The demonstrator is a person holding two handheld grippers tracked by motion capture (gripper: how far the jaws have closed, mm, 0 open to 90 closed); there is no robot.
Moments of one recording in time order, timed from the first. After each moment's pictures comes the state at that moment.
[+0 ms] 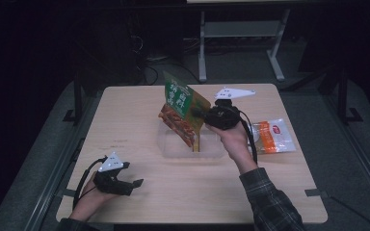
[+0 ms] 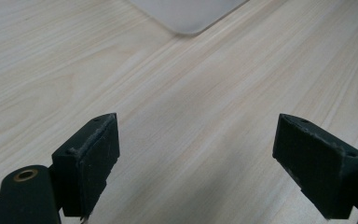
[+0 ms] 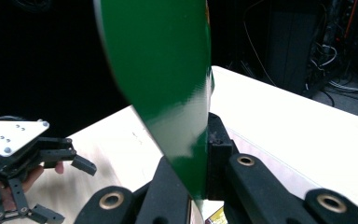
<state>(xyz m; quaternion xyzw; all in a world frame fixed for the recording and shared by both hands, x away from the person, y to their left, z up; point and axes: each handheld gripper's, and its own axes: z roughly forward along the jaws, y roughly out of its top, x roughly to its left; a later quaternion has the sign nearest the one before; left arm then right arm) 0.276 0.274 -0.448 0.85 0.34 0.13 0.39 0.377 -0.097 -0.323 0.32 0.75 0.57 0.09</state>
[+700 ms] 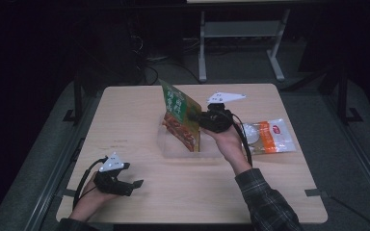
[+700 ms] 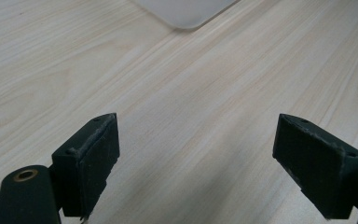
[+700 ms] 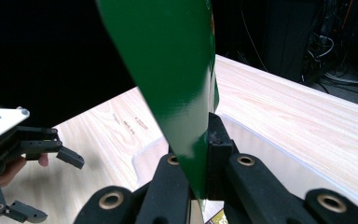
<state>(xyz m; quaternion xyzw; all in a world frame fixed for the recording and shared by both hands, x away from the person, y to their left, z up) 0.276 0.273 -0.449 0.85 0.34 0.12 0.38 0.382 -0.082 -0.340 0.32 0.77 0.55 0.10</state>
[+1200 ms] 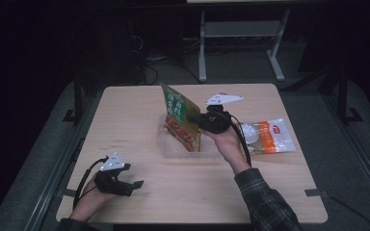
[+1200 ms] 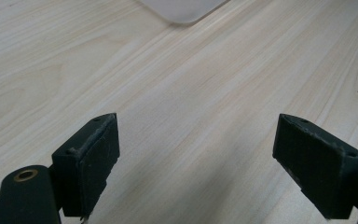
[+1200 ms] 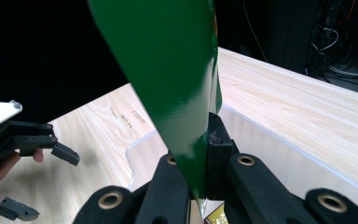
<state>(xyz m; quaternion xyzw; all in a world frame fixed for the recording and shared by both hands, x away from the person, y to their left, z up) 0.278 0.274 -0.450 0.86 0.33 0.11 0.38 0.389 -0.081 -0.353 0.32 0.77 0.54 0.09</state>
